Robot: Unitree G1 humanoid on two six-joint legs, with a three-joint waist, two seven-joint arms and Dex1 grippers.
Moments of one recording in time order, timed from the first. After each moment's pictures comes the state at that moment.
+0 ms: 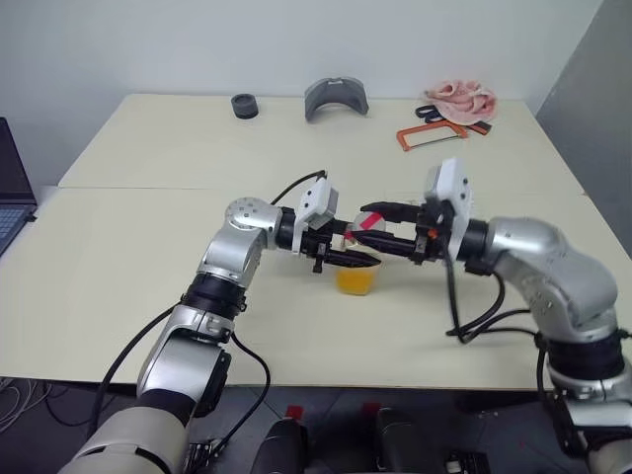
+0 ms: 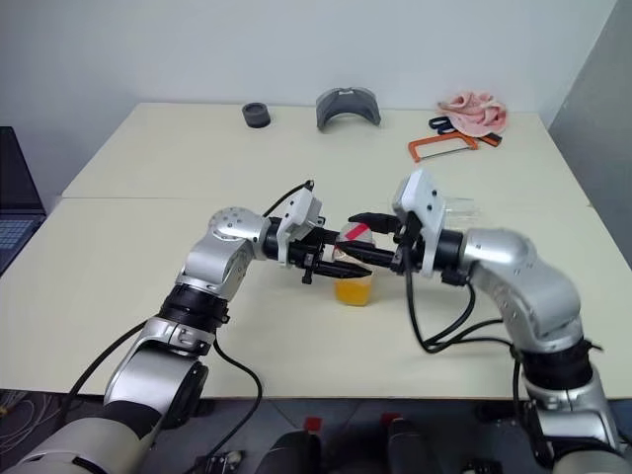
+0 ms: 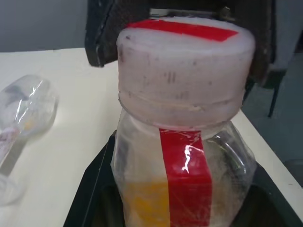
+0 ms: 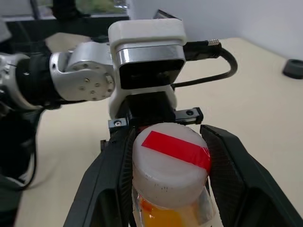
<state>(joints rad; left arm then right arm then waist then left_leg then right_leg) -0.90 0.34 -0.19 0.46 -0.27 0.14 -1.46 -0.66 -0.56 0.05 -0.34 0.59 0.76 0.88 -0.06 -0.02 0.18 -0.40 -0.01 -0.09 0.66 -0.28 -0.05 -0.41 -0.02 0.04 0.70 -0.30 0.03</state>
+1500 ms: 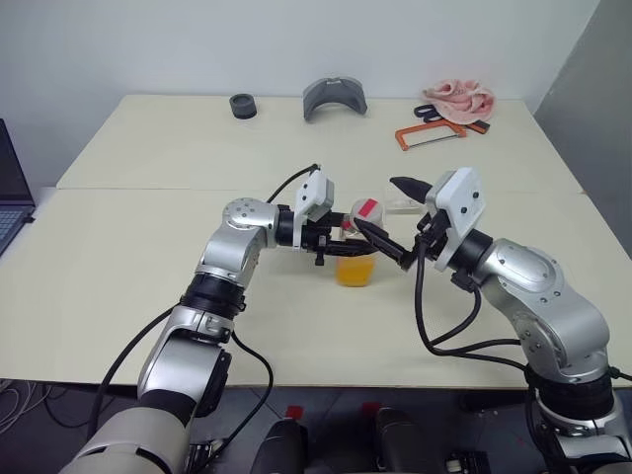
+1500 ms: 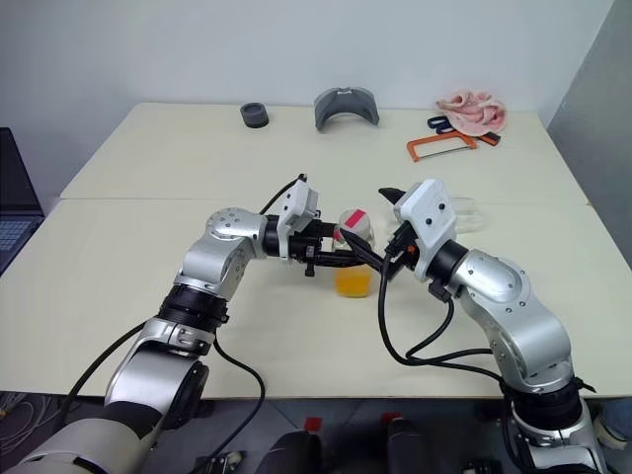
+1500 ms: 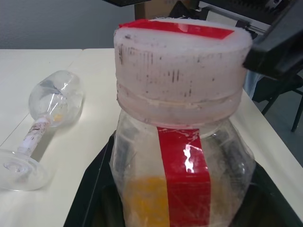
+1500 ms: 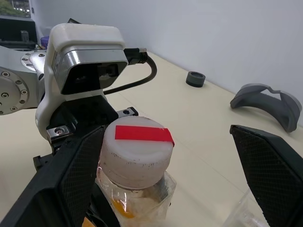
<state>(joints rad) -0.88 0.33 -0.16 0.47 -0.28 0.17 -1.37 -0.46 -0.46 0.08 -0.59 0.37 0.66 0.45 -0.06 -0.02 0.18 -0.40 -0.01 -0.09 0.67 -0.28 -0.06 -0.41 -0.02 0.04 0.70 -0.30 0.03</state>
